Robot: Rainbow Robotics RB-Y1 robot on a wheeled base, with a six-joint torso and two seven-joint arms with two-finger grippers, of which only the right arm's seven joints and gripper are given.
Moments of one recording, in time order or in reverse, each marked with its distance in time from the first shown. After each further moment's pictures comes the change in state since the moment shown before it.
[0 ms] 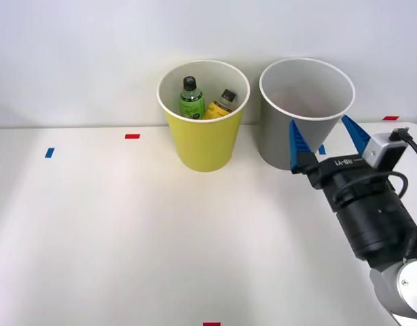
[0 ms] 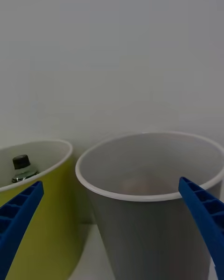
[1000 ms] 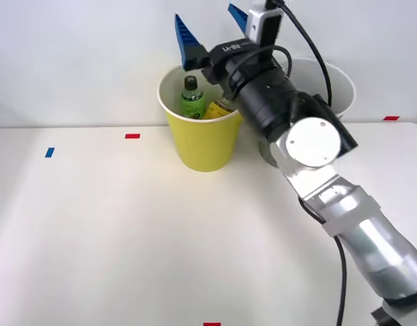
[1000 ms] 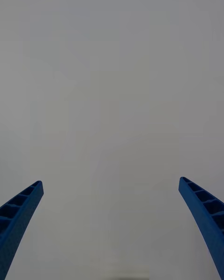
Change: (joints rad) arm -0.723 0.305 0.044 0.450 0.008 0.240 0.000
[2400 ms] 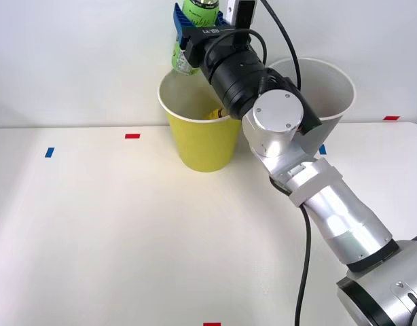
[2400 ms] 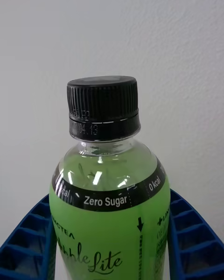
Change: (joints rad) arm -0.203 0.129 -0.034 0.304 -0.043 -0.041 0.000
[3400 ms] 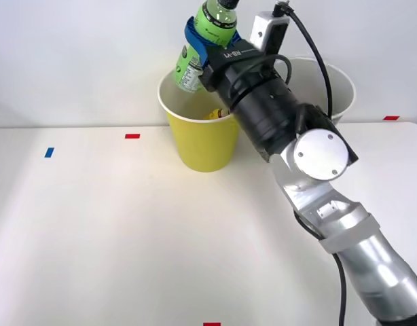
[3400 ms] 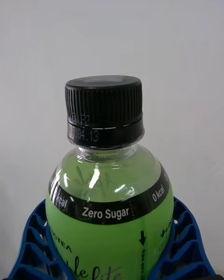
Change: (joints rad) arm 0.266 -0.062 0.001 -0.365 0.003 0.105 0.000
